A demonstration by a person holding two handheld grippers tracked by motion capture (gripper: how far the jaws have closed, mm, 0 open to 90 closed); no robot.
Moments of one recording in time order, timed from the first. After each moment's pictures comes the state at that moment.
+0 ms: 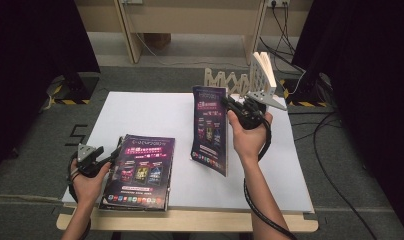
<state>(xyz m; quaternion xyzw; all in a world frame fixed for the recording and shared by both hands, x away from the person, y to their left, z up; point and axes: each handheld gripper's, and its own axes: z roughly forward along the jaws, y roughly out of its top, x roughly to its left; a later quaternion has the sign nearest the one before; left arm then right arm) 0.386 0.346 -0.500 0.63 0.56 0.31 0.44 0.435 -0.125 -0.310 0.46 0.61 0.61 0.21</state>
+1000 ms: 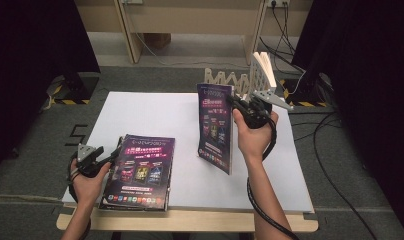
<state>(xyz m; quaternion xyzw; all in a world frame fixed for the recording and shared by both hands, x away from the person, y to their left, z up) 0.386 0.346 -0.500 0.63 0.56 0.31 0.44 0.433 -0.136 -0.306 0.47 0.60 0.61 0.22</state>
